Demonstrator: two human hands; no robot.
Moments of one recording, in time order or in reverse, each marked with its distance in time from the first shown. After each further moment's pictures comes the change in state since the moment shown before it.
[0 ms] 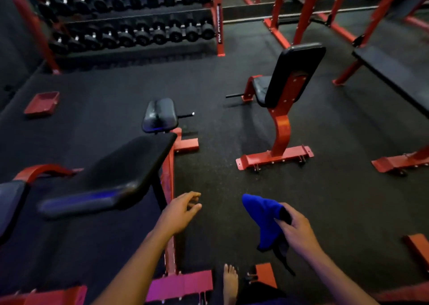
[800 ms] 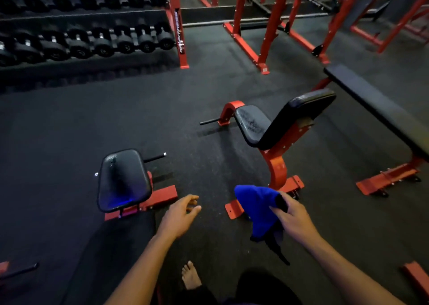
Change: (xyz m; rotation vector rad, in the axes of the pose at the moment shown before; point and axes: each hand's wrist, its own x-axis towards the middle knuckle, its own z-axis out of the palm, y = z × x) left_hand 0.497 -0.012 -0.163 -0.098 -0.141 0.064; right_hand 0.447 -0.196 0.014 -0.054 0.170 0.020
